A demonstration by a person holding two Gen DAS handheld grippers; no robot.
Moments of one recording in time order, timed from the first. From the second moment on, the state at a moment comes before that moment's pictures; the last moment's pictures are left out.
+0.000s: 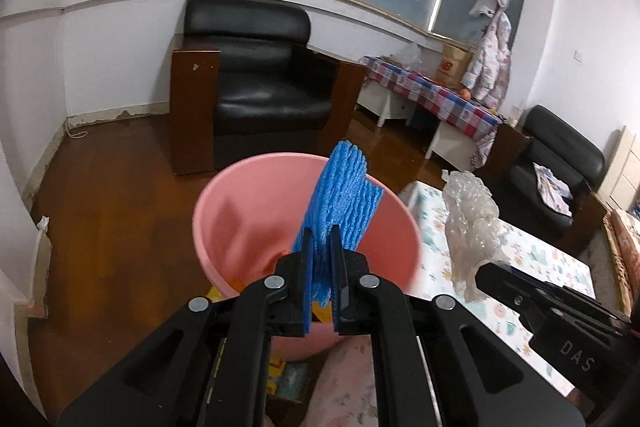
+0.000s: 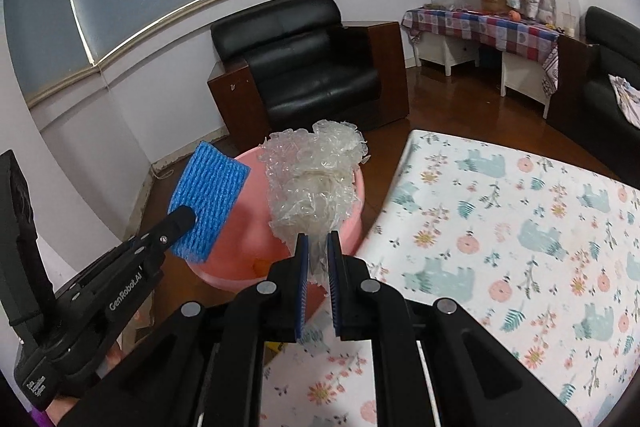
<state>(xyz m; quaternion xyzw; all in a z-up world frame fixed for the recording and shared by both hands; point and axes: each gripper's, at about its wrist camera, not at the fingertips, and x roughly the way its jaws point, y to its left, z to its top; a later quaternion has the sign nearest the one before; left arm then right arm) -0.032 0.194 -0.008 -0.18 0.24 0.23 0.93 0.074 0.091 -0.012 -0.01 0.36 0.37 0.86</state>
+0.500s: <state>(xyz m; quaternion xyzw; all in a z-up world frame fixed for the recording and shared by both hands) -0.008 0.227 -0.025 -0.18 0.26 0.24 0.92 0.095 0.135 -0.026 -0.04 0.37 0.38 0.85</state>
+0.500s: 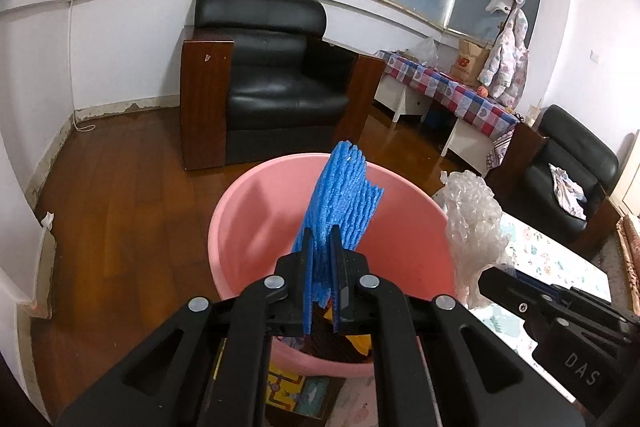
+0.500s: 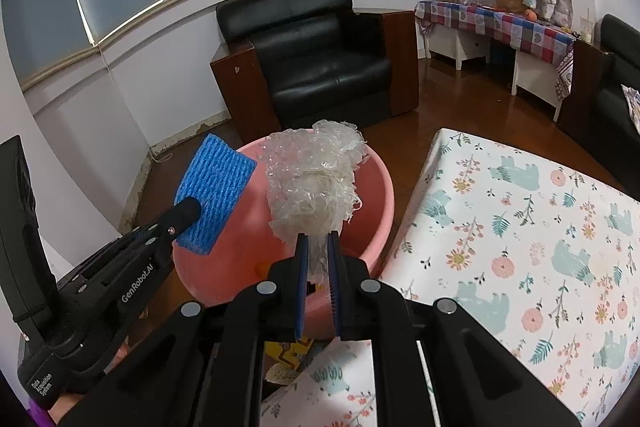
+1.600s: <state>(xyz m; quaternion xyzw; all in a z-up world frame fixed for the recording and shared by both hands) 0.010 0.253 -0.052 -0.18 0.28 0.24 0.91 0.130 0.180 -0.056 -0.05 0.39 0.37 0.84</state>
